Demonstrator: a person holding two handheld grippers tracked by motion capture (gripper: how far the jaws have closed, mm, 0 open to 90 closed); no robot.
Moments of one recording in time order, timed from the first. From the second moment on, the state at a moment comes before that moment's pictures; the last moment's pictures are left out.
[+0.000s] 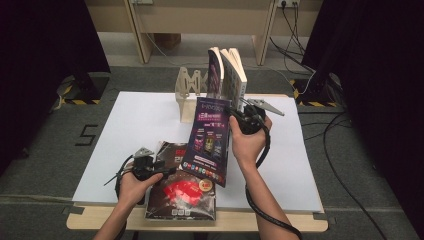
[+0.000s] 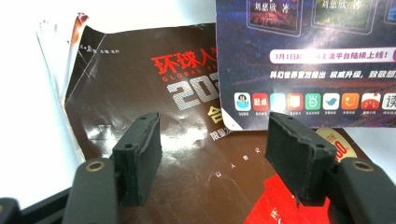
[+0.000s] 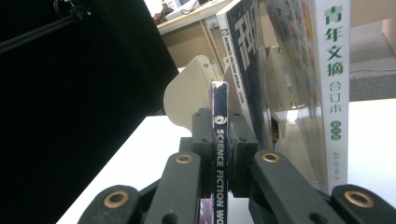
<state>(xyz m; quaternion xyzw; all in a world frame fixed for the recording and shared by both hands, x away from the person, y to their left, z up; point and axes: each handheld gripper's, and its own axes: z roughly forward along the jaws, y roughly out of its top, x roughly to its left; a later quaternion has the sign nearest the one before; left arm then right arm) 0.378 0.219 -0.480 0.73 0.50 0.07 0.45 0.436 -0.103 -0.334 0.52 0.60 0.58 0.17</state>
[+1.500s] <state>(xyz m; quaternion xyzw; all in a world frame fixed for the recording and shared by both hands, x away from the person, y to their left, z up) 0.378 0.220 -0.480 0.73 0.51 0.07 0.46 0.446 -0.092 -0.305 0.50 0.57 0.60 0.25</state>
